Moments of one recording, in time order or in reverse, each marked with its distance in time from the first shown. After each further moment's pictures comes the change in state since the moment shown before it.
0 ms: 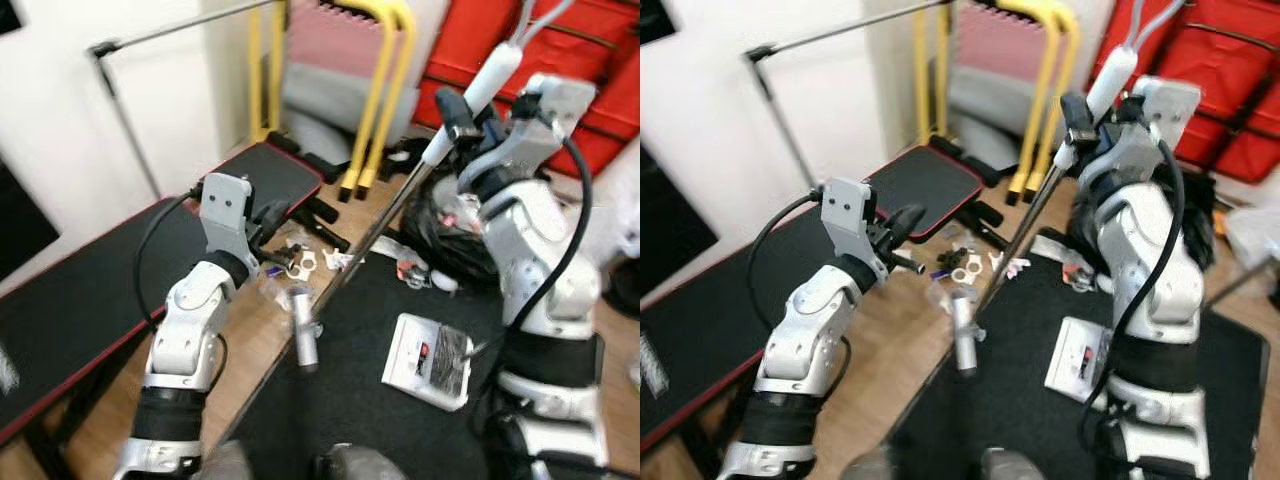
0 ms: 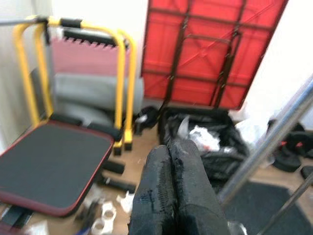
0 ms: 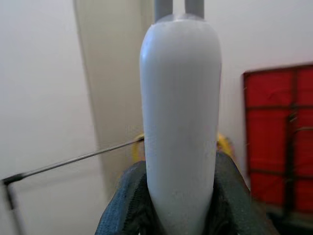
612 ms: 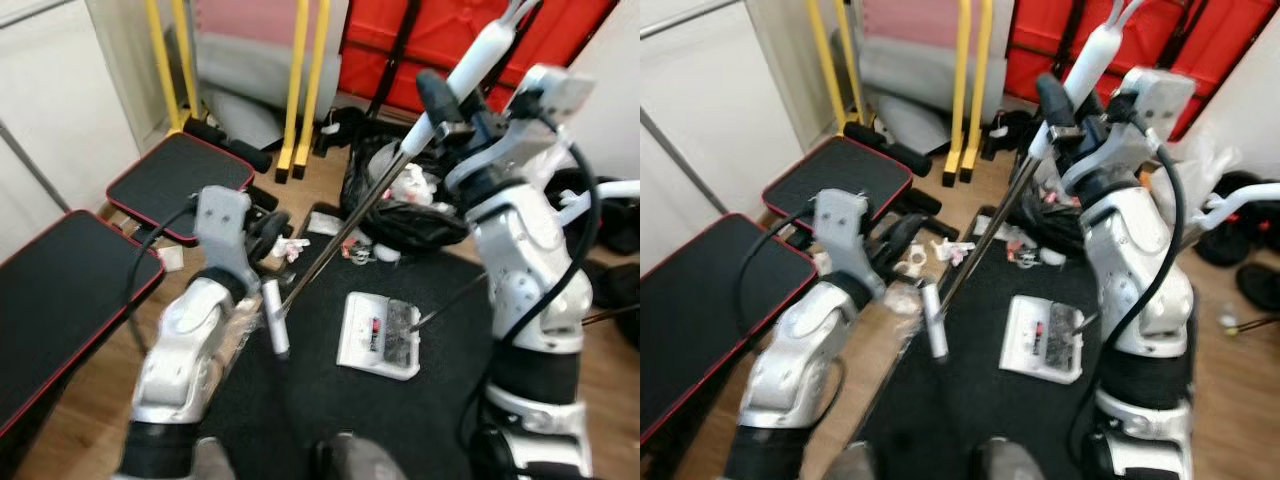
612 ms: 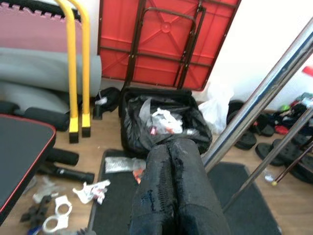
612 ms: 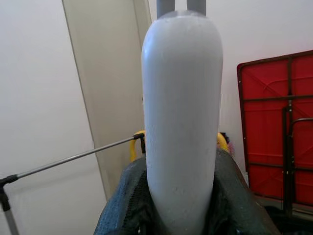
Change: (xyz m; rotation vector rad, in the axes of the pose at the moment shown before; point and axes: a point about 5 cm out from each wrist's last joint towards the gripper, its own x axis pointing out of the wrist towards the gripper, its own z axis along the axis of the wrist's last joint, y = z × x) left arm -0.028 -0.014 0.001 -0.023 0.014 -0.017; right arm -0.006 0.030 0.002 0.098 -0.052 0.167
